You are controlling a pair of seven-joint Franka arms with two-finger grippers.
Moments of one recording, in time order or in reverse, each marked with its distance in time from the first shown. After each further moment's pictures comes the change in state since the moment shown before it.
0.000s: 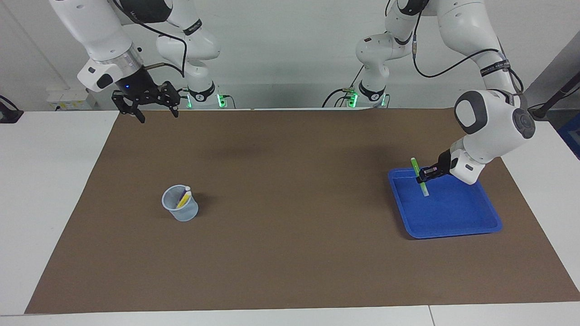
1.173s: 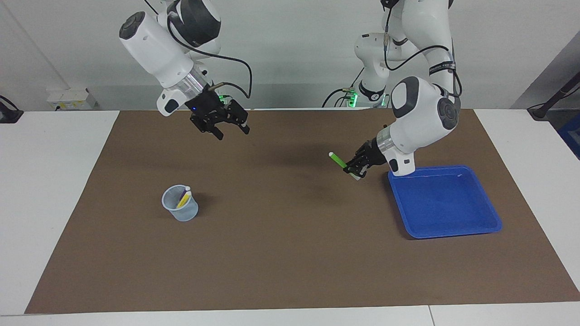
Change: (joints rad) left arm -0.315 -0.015 -0.009 0.023 -0.245 0.058 -1.050; right arm 0.260 0.070 0.005 -0.151 0.357 0.440 0.415
